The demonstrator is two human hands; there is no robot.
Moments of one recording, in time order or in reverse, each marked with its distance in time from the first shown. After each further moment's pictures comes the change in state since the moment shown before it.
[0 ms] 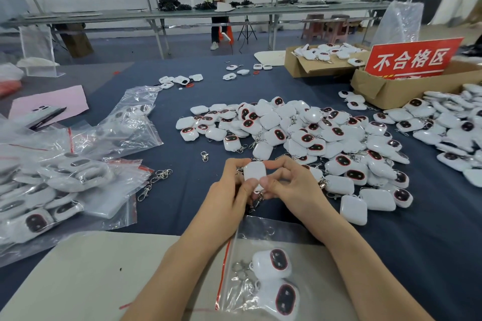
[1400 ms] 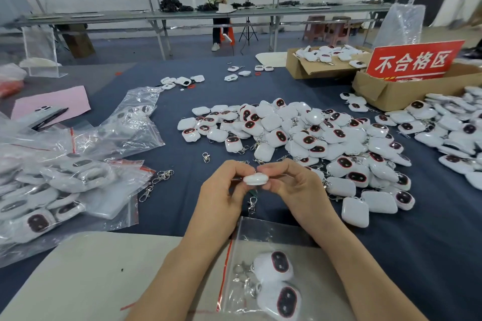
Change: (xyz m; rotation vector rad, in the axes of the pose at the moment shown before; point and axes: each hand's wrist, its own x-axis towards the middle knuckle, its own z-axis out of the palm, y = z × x) left_hand -0.003 0.011 -0.004 -0.038 0.194 0.153; right_hand -0.009 -0.008 0.004 0.111 -0.010 -0.164
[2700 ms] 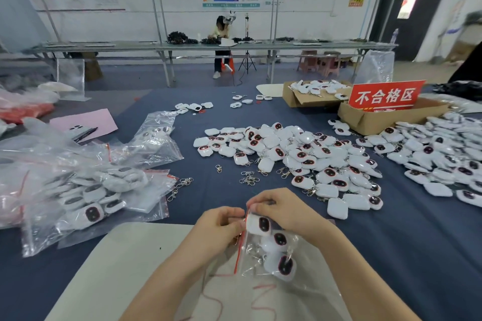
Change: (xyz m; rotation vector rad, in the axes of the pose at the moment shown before) left_hand -0.060 0.060 -0.052 -0.159 -0.204 -0.660; right_hand -0.030 -0.046 0.032 -0.593 -0.253 0.271
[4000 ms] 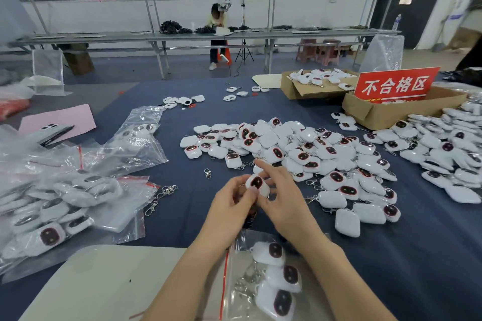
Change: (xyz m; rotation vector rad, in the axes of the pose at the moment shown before) left_hand 0.093 0.000 0.036 -0.124 0.059 0.265; right_hand 0.047 0.040 -0.003 -0.016 0.376 -0.305
